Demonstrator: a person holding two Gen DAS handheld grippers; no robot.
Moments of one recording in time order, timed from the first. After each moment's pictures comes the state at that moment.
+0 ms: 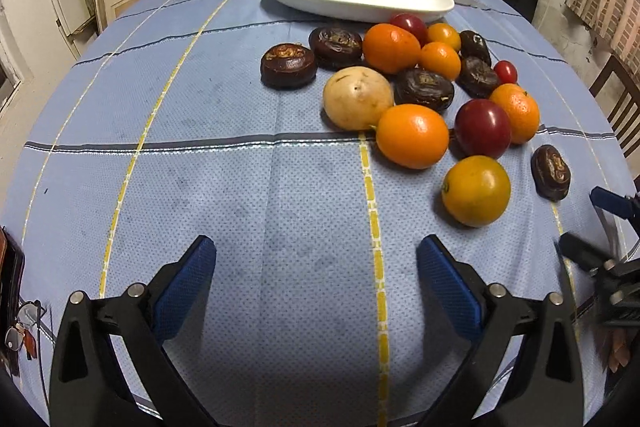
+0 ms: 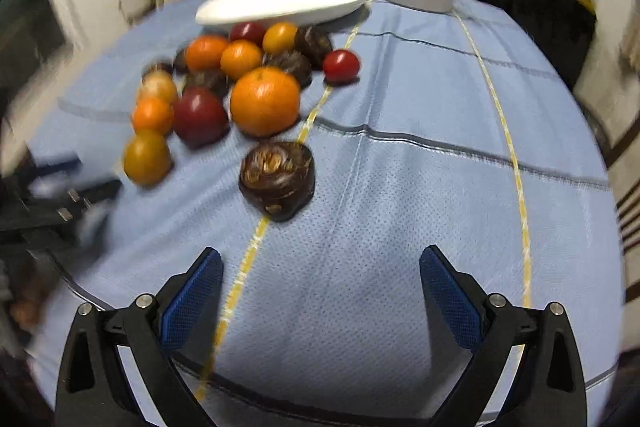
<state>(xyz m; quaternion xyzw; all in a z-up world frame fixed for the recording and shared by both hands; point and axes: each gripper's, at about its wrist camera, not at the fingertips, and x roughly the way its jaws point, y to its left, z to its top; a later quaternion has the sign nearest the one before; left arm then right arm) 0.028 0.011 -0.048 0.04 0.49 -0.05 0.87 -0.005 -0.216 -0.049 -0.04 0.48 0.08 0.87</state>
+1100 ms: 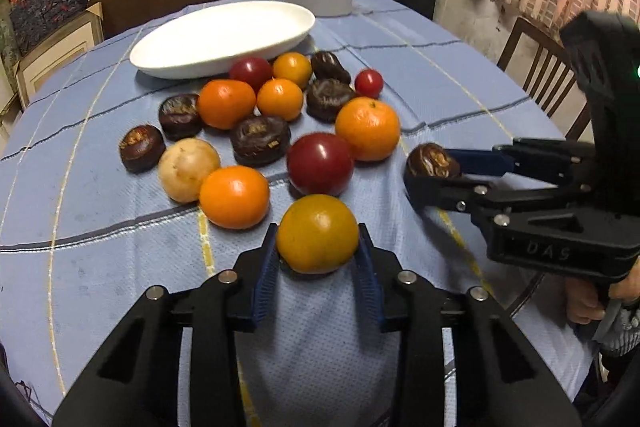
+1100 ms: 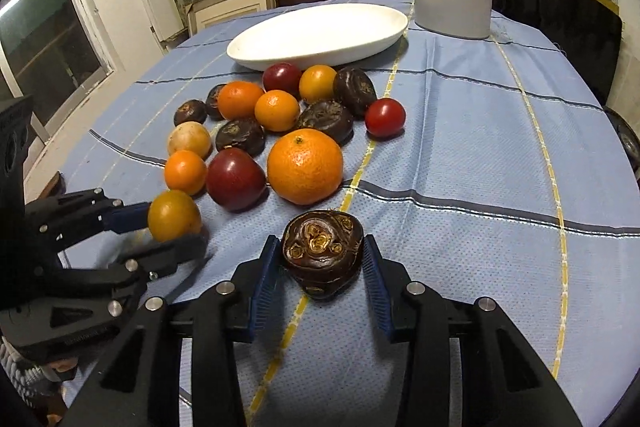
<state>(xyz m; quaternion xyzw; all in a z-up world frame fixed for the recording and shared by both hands) 0.018 -0.056 -0.027 0.08 0.43 -0.21 0.87 0.020 -0.219 -0.035 0.03 0.43 0.15 0.89</state>
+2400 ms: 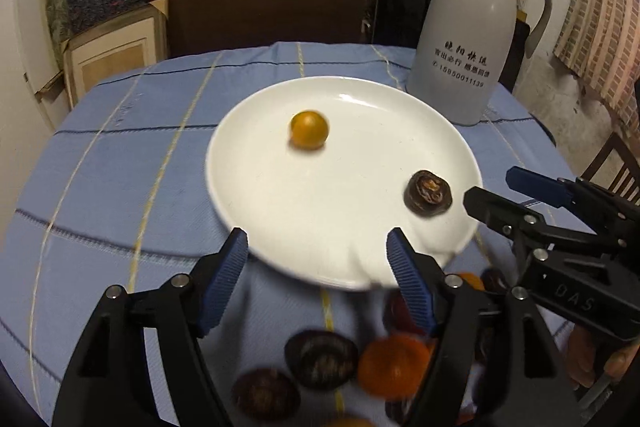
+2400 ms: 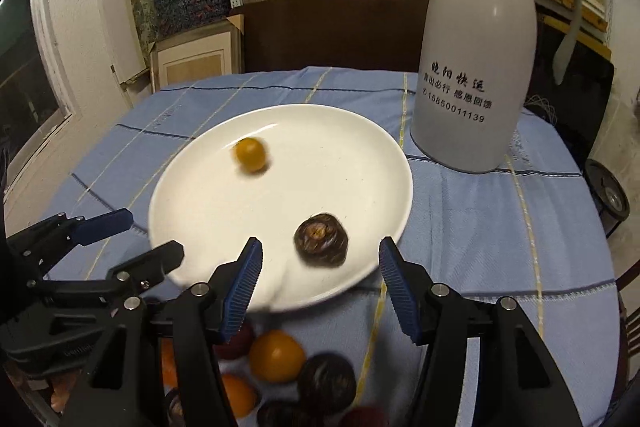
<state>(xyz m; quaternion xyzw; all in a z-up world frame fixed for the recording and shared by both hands) 0.206 -0.013 0.016 0.01 0.41 -0.10 0.91 0.202 -0.189 0.024 0.00 0.38 0.09 0.92</state>
